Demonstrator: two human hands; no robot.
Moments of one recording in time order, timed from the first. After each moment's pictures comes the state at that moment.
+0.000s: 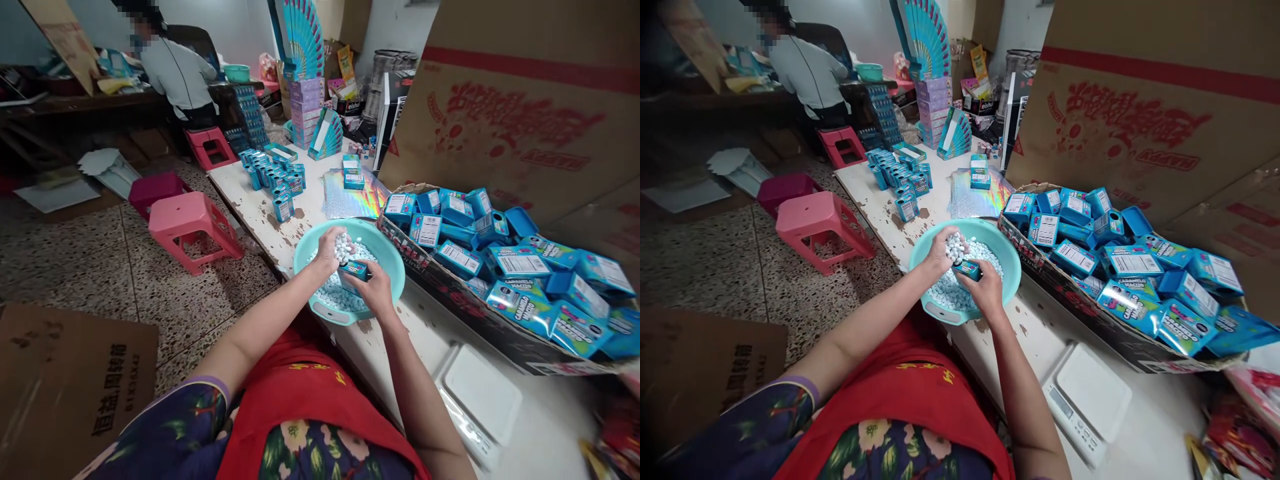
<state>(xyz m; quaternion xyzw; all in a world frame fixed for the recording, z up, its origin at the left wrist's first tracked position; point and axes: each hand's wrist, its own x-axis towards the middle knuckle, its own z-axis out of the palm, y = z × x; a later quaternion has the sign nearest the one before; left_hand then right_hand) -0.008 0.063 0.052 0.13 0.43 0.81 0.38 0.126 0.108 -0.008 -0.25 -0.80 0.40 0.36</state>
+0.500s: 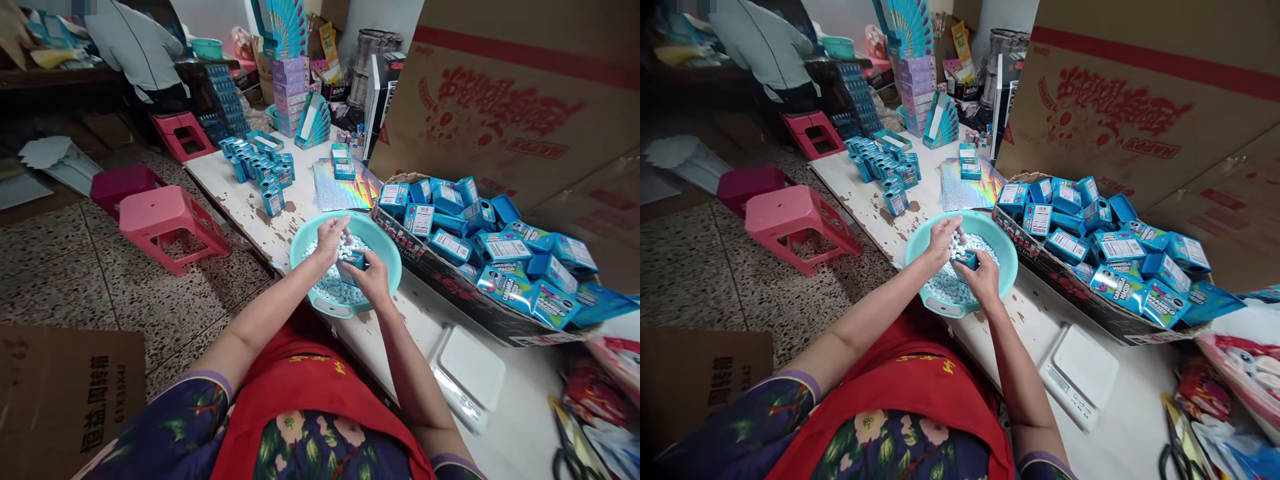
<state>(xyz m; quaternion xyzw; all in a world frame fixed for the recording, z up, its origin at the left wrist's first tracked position) -0.011 0.075 0.044 0.20 0.49 0.79 0.32 0.116 0.101 0.001 -0.29 -0.78 0.40 0.38</state>
